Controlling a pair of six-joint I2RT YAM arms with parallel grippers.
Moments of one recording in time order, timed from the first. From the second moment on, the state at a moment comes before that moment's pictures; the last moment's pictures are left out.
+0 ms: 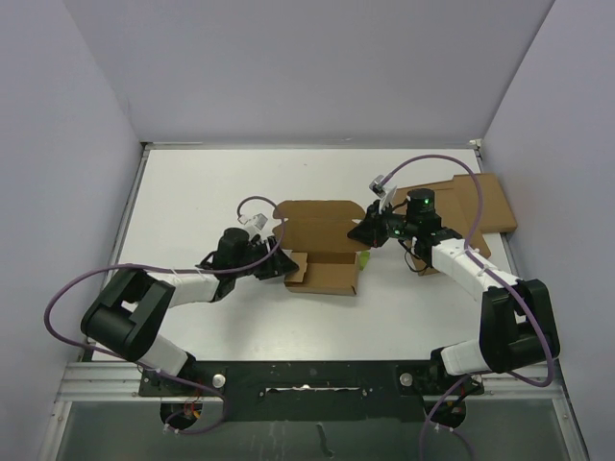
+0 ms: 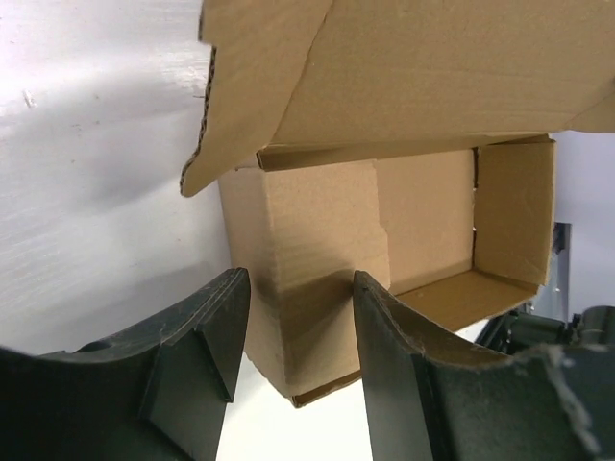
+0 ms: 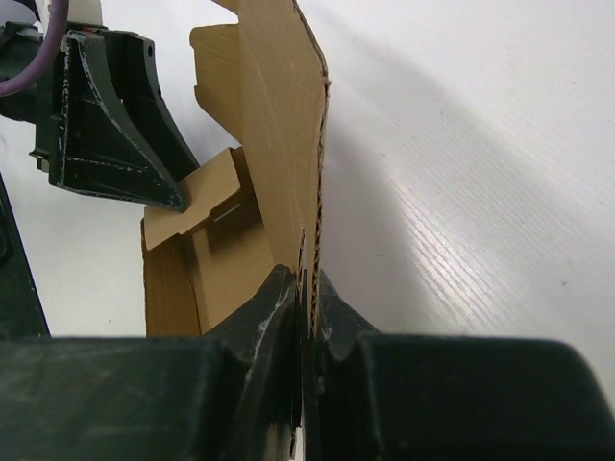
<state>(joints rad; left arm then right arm) -0.50 1.52 0.50 0.47 0.40 -0.77 0.24 1.40 0.81 0.05 -0.77 -0.01</state>
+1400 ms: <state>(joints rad) -0.79 1.57 0.78 -0.13 -0.25 -0.65 0.26 1.40 0.81 0.05 -0.77 -0.01</state>
